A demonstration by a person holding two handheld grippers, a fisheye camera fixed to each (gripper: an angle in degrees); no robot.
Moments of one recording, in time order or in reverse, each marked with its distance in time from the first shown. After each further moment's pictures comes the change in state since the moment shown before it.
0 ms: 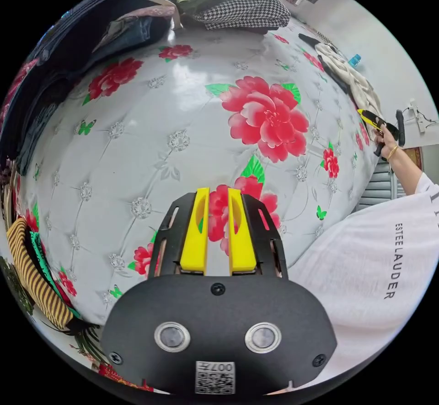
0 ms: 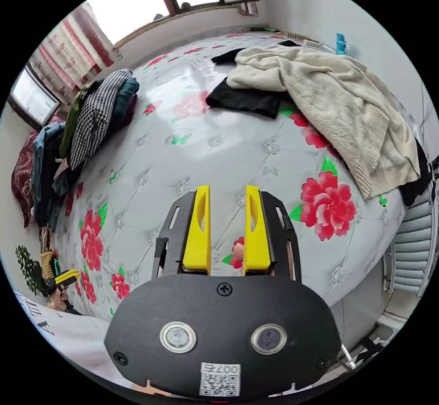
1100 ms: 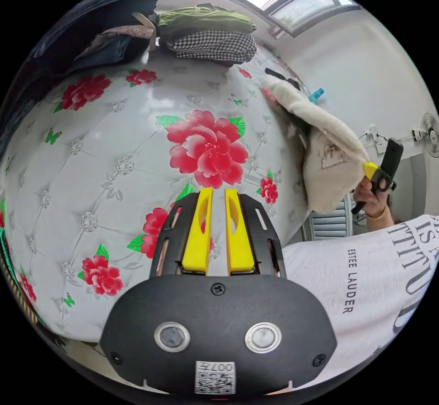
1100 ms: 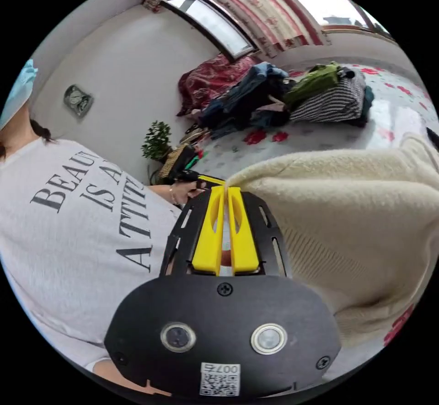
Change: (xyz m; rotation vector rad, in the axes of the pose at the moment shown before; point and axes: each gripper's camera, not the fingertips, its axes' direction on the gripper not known) left arm 0.001 -0.024 -0.021 0.232 0.276 -0.040; right arm -0.267 0.131 -0.103 -0.323 -1.023 -0.979
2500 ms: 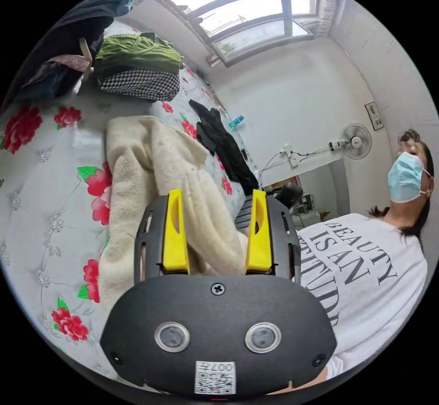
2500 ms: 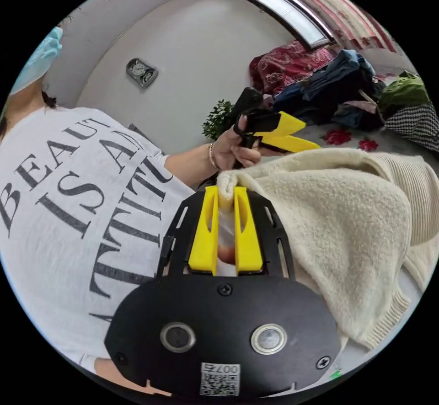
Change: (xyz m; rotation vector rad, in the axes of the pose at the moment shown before) left arm -0.012 -0.091 -0.133 0.078 0.581 0.093; right arm 0.040 0.070 -0.055 -0.116 -0.281 -0.212
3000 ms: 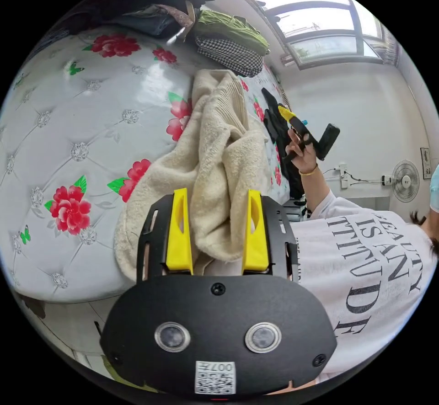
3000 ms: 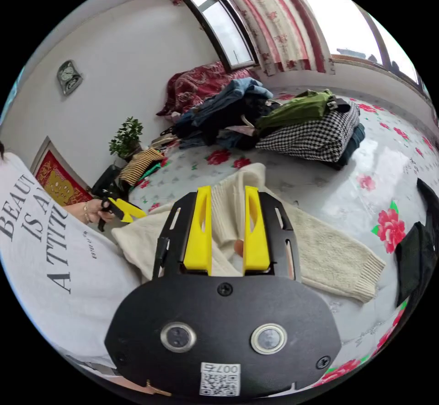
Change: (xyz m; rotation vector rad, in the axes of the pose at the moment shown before) left arm -0.014 0.086 -0.019 0.009 -0.340 -0.337; right arm 0.136 0.019 -0.175 0.100 0.746 0.247
